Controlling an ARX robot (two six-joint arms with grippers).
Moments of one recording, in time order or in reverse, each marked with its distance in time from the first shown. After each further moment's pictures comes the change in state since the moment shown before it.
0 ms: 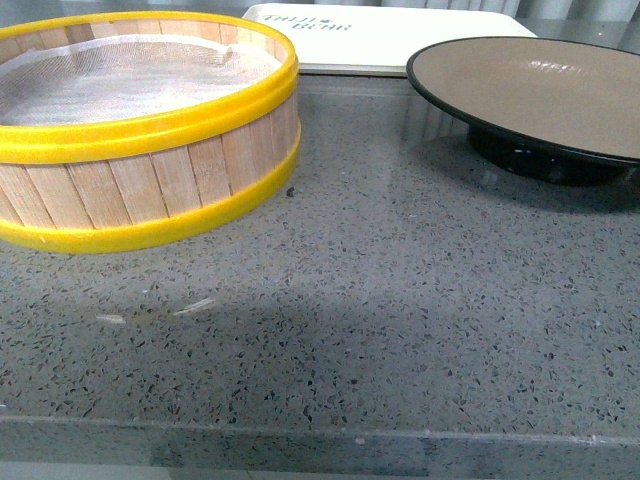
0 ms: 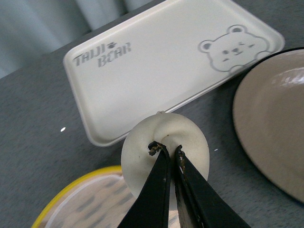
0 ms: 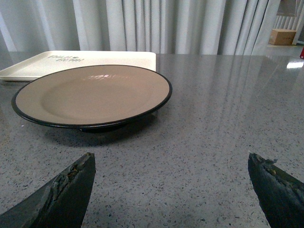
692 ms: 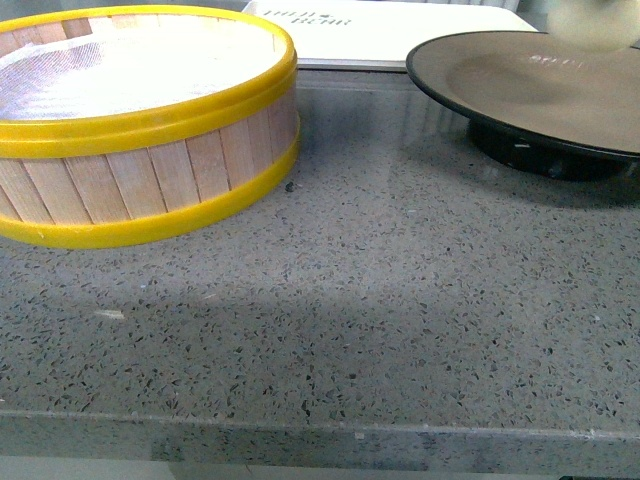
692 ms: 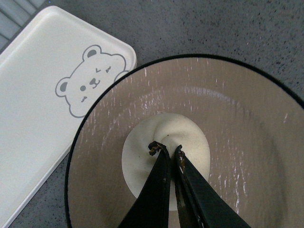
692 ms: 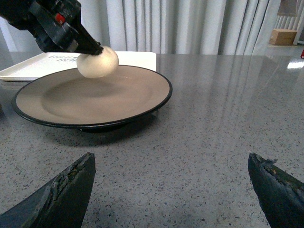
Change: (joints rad) left arm -0.284 0.425 0.372 -0.068 -0.034 0.135; right arm 0.000 0.000 0.000 0.000 0.000 0.000
